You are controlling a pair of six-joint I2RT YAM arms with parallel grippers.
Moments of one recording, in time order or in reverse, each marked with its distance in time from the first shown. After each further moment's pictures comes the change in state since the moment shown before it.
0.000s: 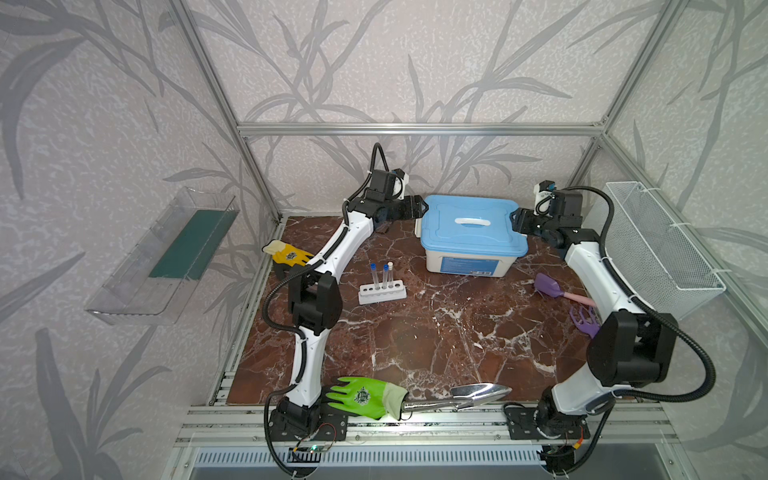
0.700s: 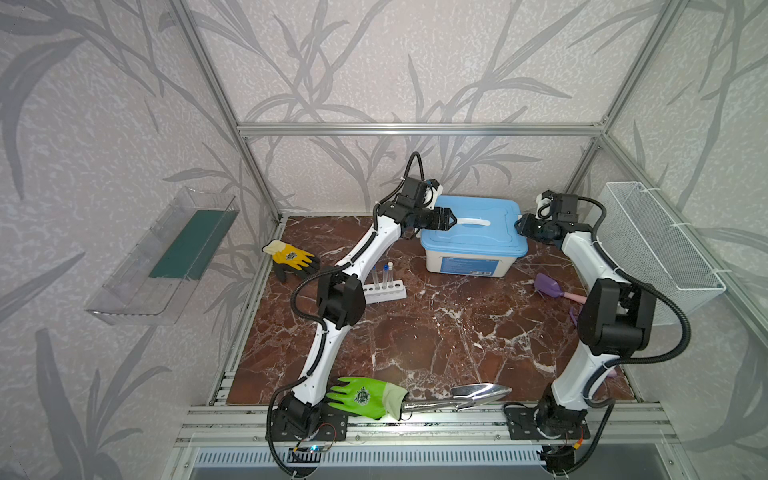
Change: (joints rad) left arm -0.133 0.227 0.302 -0.093 0.049 0.086; right arm -0.127 0.235 0.099 -0.048 -0.092 0.136
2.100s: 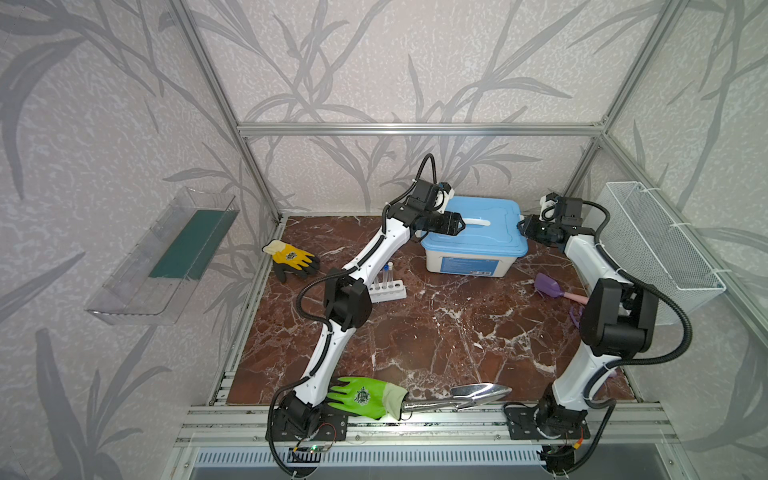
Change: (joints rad) left arm -0.062 0.036 0.077 -0.064 -0.040 0.047; right arm -0.028 -0.002 -0.034 0.048 -0.050 0.038
